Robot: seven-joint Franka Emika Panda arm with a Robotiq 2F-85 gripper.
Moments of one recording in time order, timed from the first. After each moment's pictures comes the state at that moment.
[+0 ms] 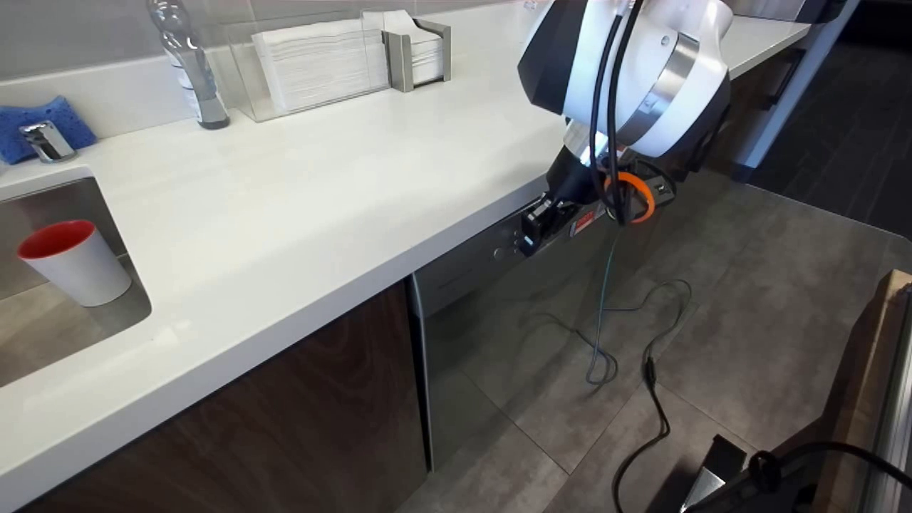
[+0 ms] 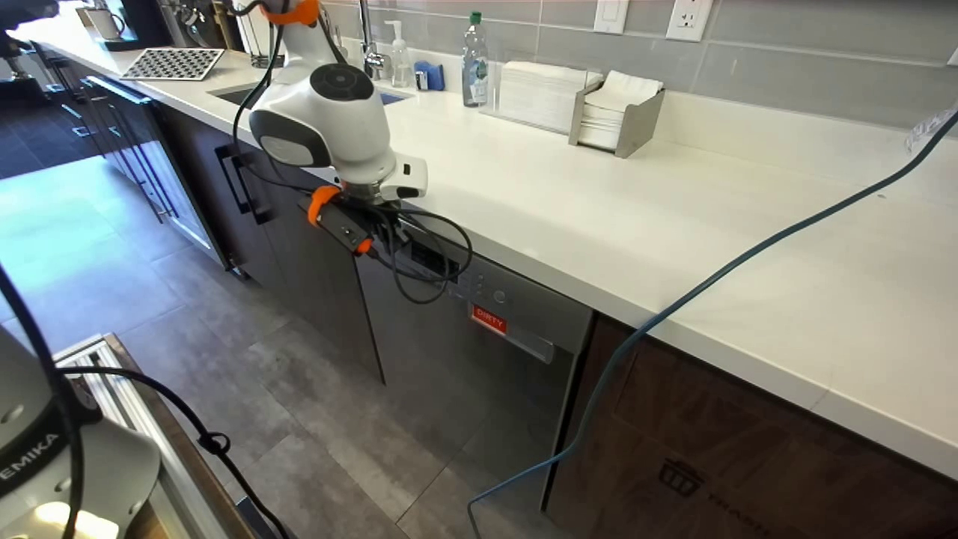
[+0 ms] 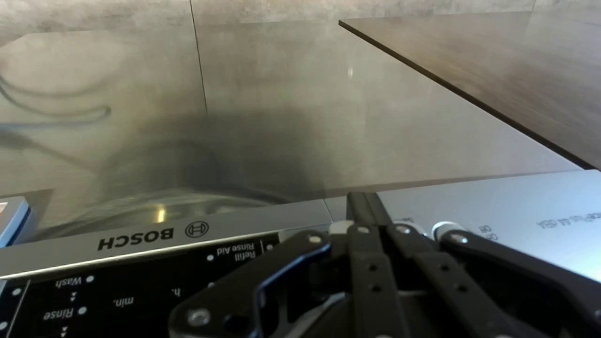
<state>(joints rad) 0.05 0.44 0.25 -2.38 1.33 3.11 -1.03</state>
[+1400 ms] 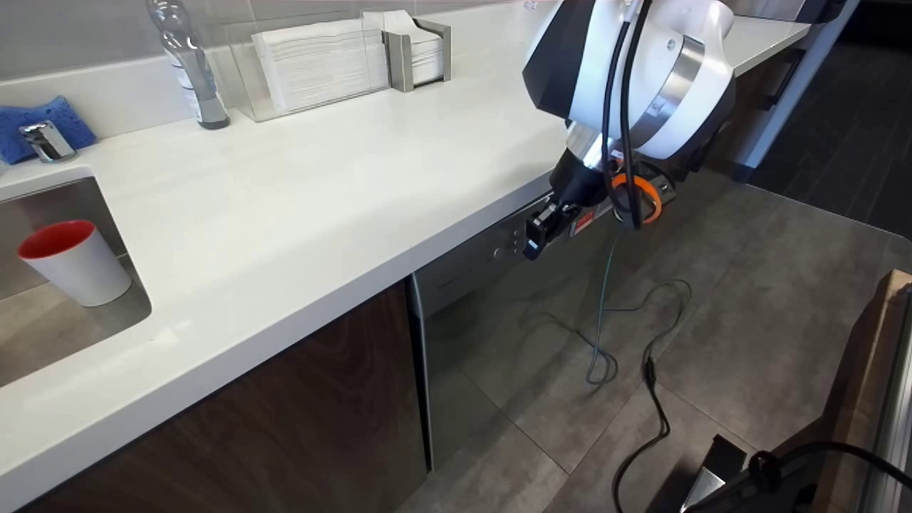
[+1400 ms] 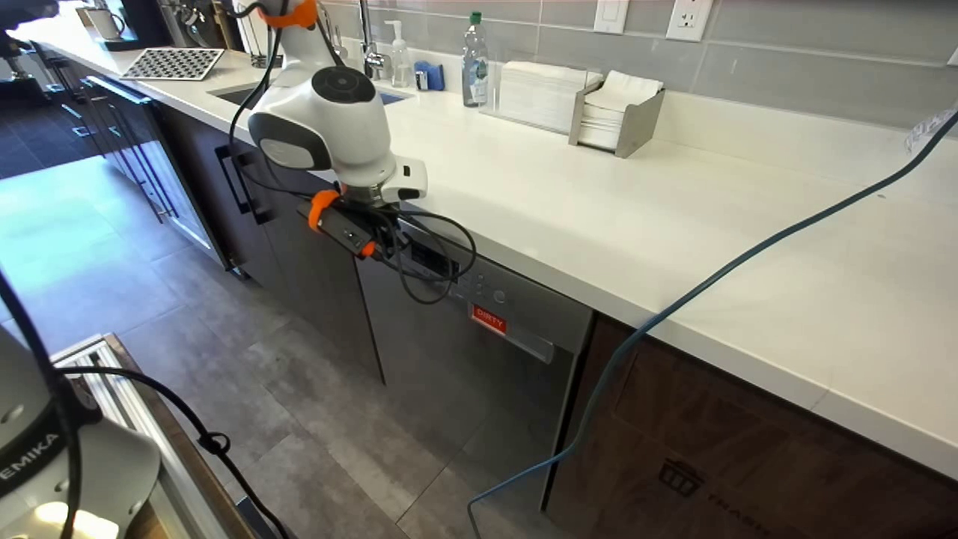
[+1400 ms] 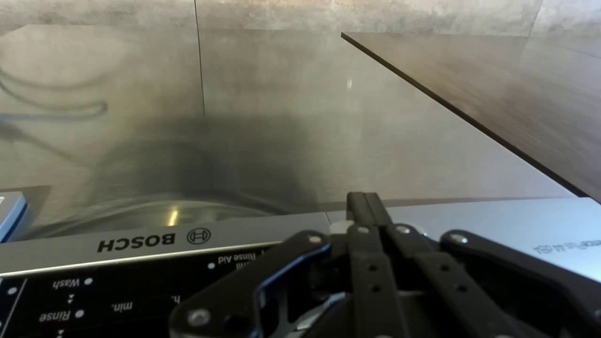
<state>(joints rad) 0.05 0.44 0.24 -2.40 1.29 3.09 -1.07</state>
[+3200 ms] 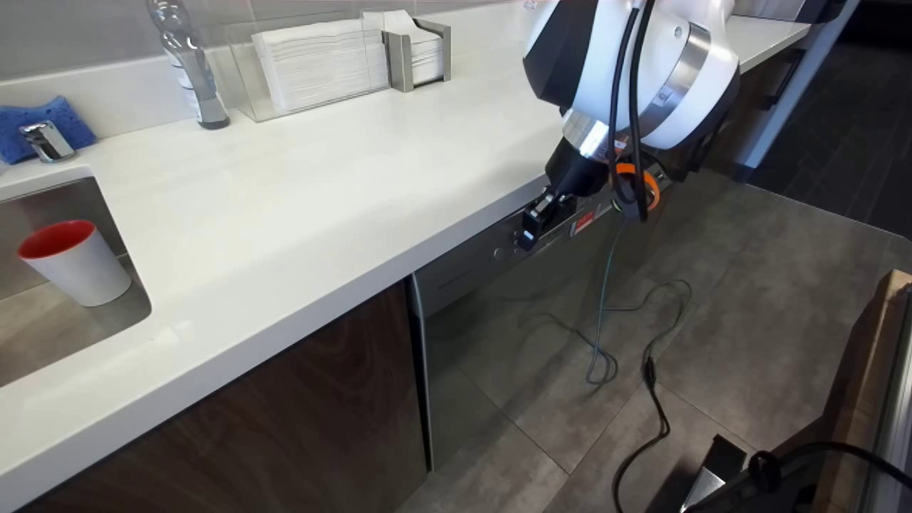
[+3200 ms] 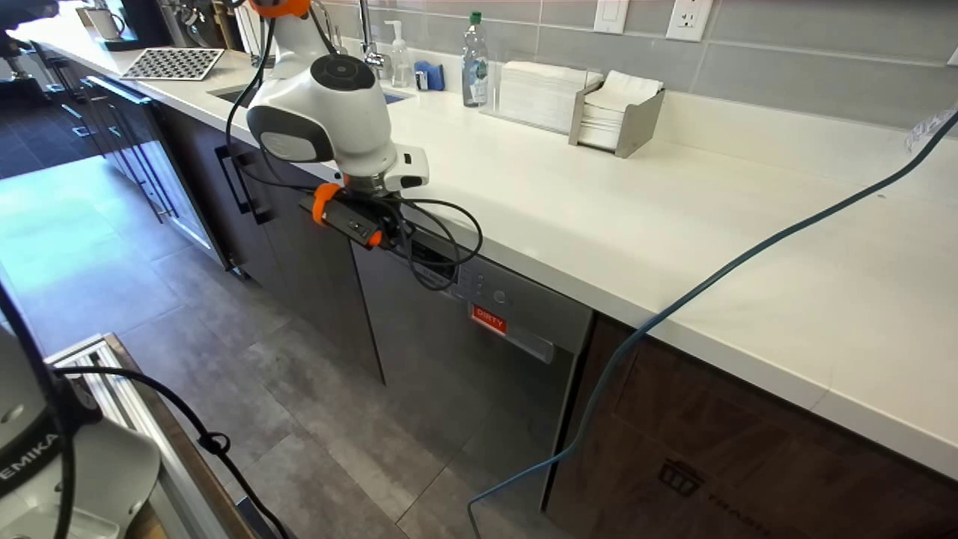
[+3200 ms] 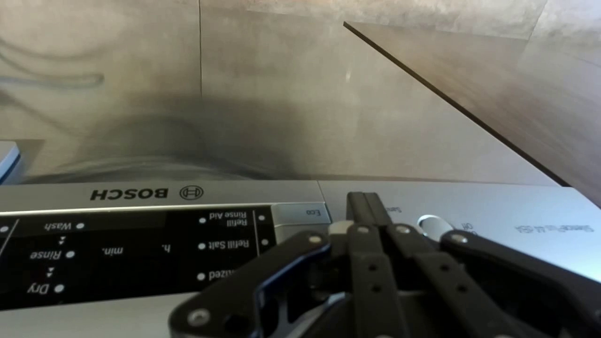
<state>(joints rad) 0.05 0.41 0.24 -2.40 1.24 3.09 -1.07</state>
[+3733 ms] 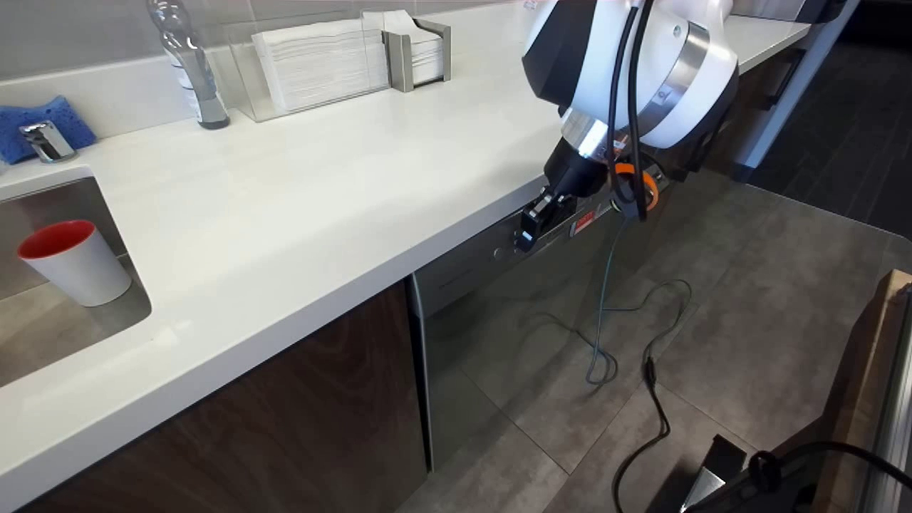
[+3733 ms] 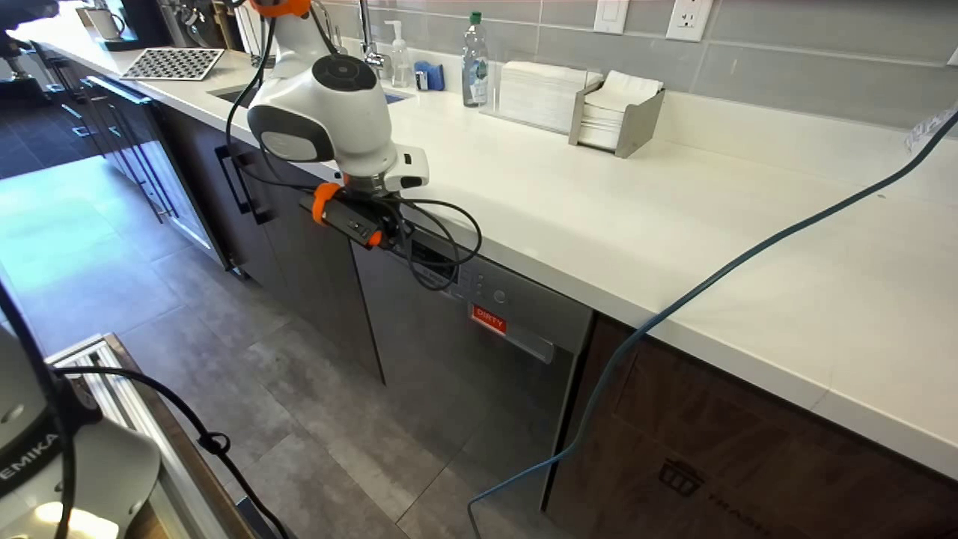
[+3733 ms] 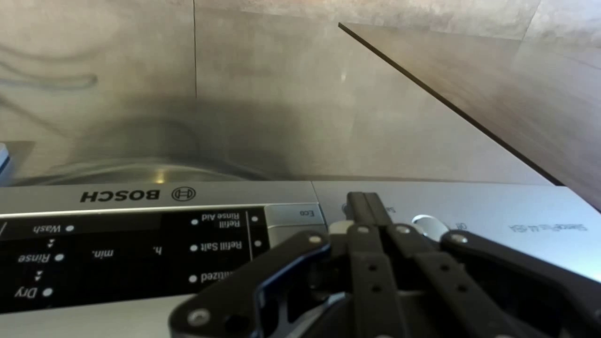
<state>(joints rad) 0.05 0.41 0.24 -2.40 1.24 3.08 -1.07</state>
